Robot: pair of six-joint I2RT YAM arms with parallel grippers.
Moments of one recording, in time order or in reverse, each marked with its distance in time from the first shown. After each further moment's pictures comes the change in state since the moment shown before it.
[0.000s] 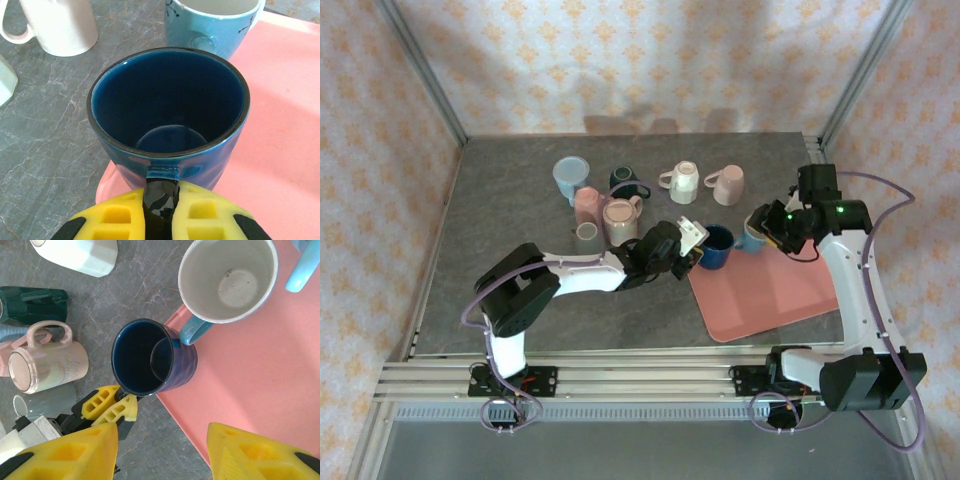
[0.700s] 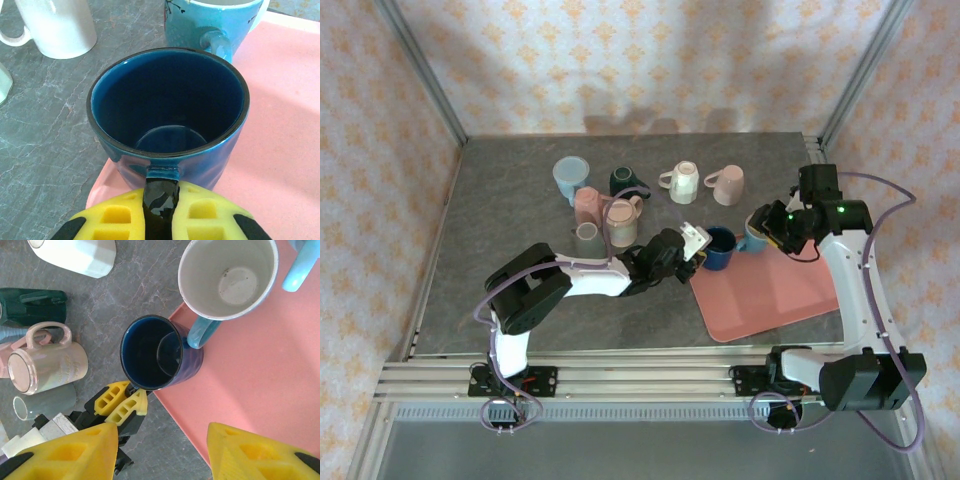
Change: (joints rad) left arm -0.026 0.051 -0.019 0.106 -0.045 0.000; right arm -0.006 0.000 0.000 -0.003 -0.001 0.001
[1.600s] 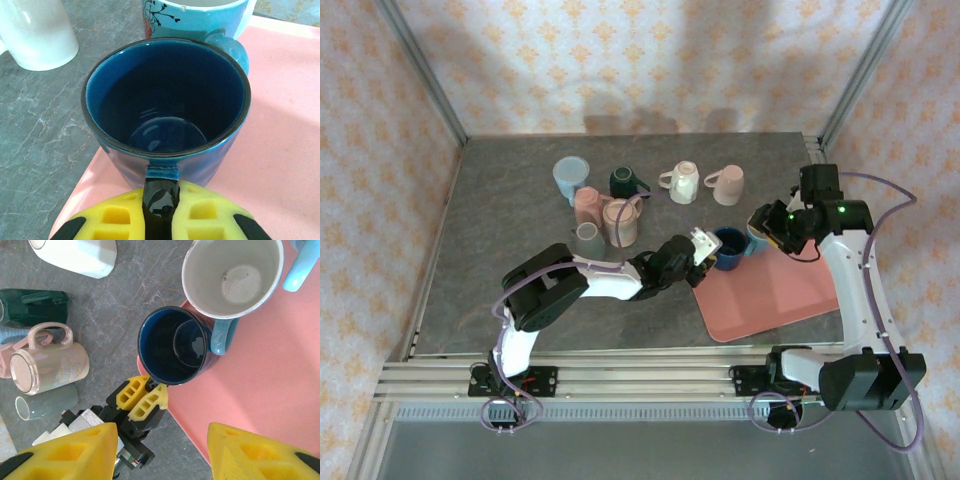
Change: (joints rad) left arm -0.043 0.095 0.051 0.078 -0.031 0.003; right arm -0.007 0.000 0.000 0.000 -0.008 0.000
